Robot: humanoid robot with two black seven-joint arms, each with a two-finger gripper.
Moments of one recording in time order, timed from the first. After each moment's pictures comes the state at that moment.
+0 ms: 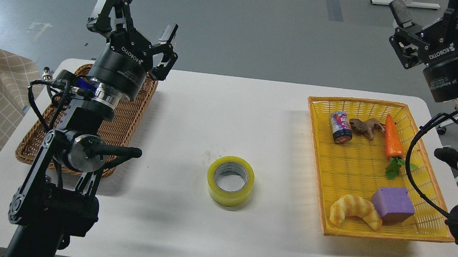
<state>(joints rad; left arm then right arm) -0.22 -0.04 -1.50 -1.69 0.80 -0.10 0.01 0.39 -0.11 1.65 1.56 -1.01 0.47 0.12</state>
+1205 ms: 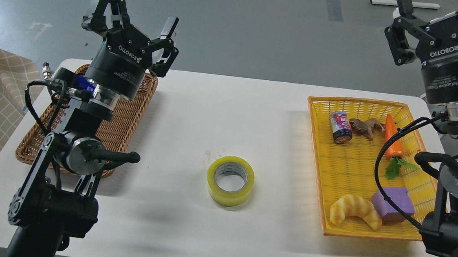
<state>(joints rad) -0.21 -0.04 -1.50 -1.69 0.80 -0.19 -0.07 0.35 0.00 1.64 1.68 -0.89 0.39 0.04</state>
